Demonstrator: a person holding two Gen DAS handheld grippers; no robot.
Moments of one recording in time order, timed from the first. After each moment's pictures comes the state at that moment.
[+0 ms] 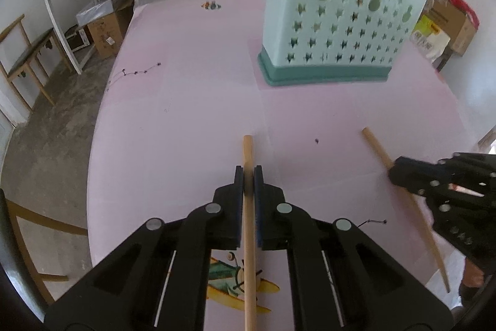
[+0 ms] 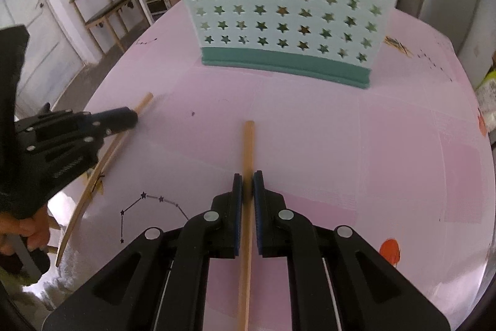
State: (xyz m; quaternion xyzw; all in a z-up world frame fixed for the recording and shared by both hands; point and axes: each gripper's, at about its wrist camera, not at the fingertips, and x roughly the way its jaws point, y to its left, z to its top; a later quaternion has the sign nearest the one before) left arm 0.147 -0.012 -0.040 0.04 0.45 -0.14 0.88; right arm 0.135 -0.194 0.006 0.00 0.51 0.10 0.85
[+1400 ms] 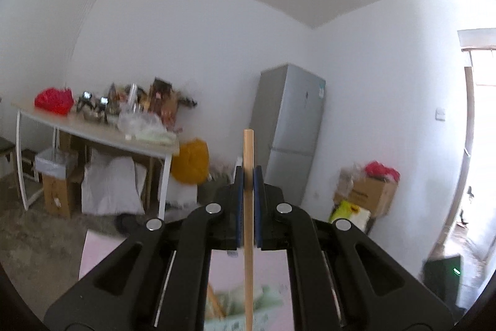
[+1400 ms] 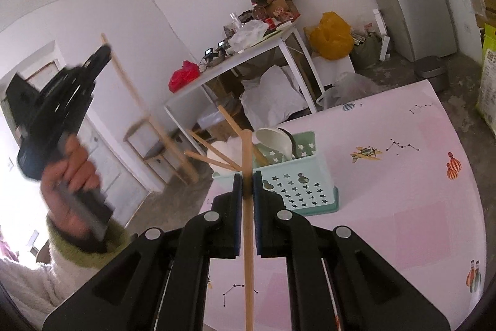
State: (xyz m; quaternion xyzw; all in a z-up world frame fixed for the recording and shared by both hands) left arm 0.149 -0.055 0.244 -0.11 0.01 -0.27 0.96; right arm 0.090 -0.317 0.175 0.23 0.28 0.15 0.92
